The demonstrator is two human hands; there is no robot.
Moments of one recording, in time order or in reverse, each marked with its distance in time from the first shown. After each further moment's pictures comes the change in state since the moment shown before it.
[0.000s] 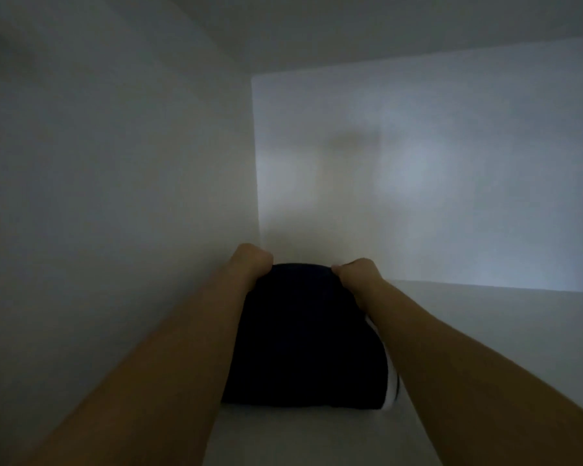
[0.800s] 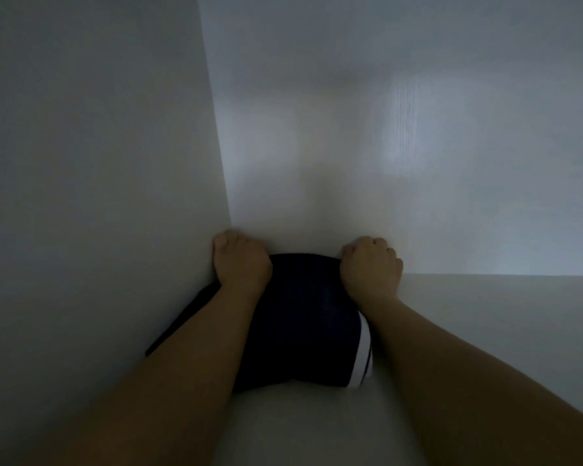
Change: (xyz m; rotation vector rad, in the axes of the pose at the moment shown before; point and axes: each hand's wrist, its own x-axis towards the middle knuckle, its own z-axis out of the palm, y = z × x) left_hand 0.104 -0.035 0.090 0.988 0.333 0.382; right_hand 0.122 0.055 0.035 -0.624 0.549 -0.365
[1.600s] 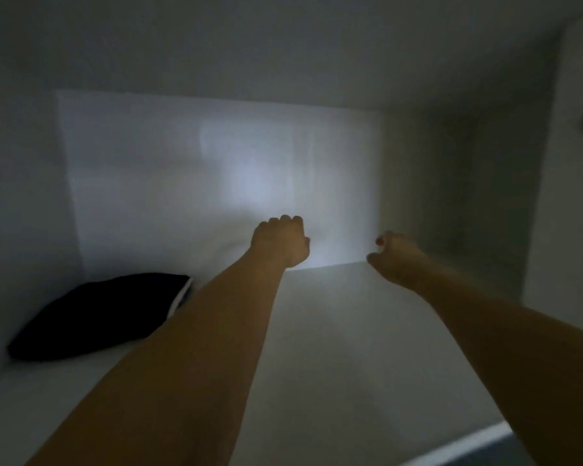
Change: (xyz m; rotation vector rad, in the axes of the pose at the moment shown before) left_hand -0.175 0.208 -0.303 -0.447 0.025 0.687; right_hand -0.120 0.188 -0.413 -0.167 -0.113 0.275
